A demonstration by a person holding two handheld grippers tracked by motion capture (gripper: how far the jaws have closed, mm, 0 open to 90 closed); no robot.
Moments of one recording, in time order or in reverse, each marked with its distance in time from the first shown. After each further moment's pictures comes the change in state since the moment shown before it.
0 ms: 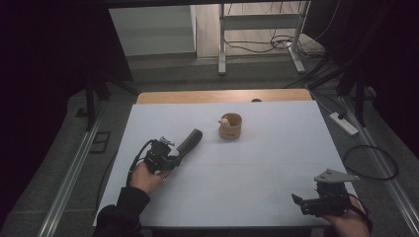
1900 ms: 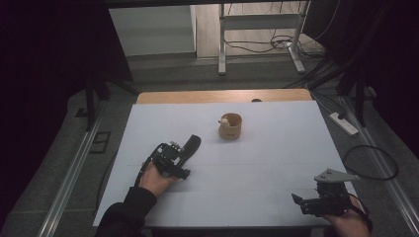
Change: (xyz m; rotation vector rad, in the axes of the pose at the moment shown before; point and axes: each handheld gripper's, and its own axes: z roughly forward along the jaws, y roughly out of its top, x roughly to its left) left arm -0.004 0.005 0.043 0.155 0.073 0.035; right arm -0.001 0.000 0.001 0.004 0.000 0.008
